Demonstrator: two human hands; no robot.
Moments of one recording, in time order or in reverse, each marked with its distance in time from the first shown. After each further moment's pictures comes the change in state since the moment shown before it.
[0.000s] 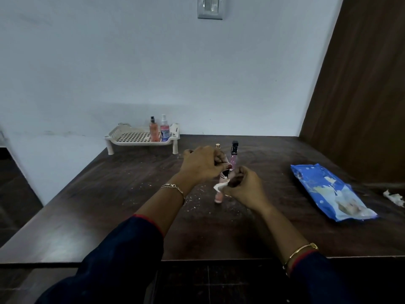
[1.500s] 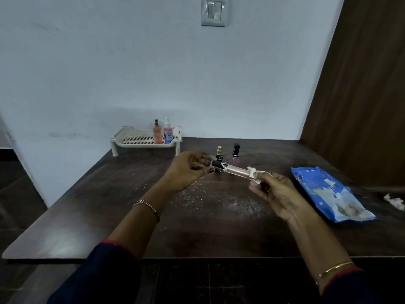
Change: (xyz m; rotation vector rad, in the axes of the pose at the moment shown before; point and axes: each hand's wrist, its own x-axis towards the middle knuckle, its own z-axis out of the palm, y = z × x) left_hand -0.040 -0.023 -0.030 -0.620 -0.066 -0.026; right_hand -0.020 -0.015 -0.057 0.798 0.005 0.355
